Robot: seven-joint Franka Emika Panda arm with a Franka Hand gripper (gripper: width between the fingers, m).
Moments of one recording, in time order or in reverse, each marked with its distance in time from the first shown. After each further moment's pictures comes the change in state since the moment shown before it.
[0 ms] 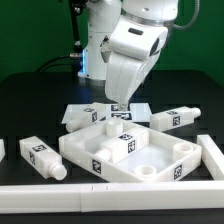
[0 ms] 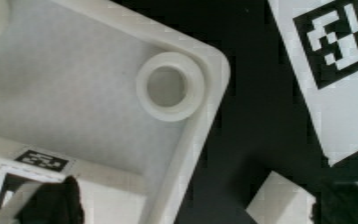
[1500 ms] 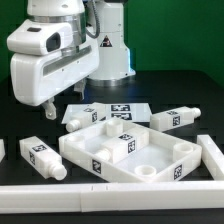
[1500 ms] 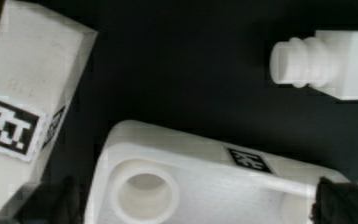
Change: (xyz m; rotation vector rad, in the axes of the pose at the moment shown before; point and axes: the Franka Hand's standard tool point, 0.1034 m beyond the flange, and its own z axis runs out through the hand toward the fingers) arm -0.098 0.068 0.019 -0.074 0.201 0.086
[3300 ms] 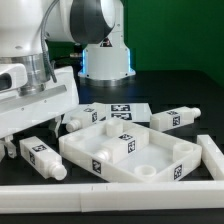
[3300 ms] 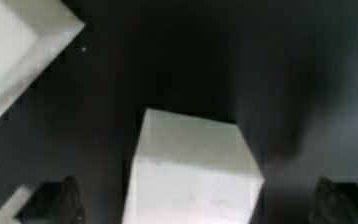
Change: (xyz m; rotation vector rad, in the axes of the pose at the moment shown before) arm -0.034 0.058 0.057 -0.069 0.078 0.236
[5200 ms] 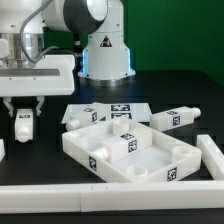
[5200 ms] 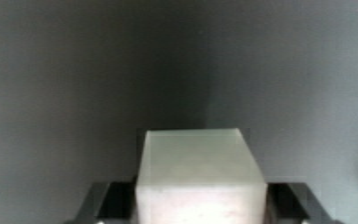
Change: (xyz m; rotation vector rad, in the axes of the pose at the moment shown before) arm -0.101 -0.063 -0.018 -0.093 0.034 0.696
